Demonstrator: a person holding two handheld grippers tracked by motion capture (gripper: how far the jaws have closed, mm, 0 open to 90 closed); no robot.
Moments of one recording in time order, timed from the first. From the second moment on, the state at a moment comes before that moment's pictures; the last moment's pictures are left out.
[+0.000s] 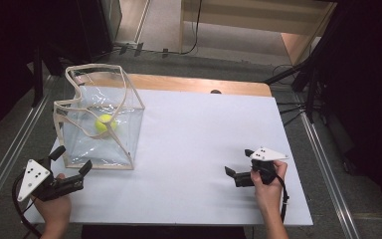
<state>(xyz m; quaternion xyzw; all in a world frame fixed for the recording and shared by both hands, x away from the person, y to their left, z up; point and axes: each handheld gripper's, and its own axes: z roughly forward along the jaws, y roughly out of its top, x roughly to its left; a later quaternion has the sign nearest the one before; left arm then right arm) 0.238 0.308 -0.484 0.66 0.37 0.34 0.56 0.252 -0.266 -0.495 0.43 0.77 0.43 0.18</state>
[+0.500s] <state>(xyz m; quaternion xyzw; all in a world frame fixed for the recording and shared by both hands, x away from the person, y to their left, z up) 0.238 0.308 -0.484 0.66 0.37 0.34 0.56 0.240 -0.307 -0.503 0.47 0.74 0.44 0.20</state>
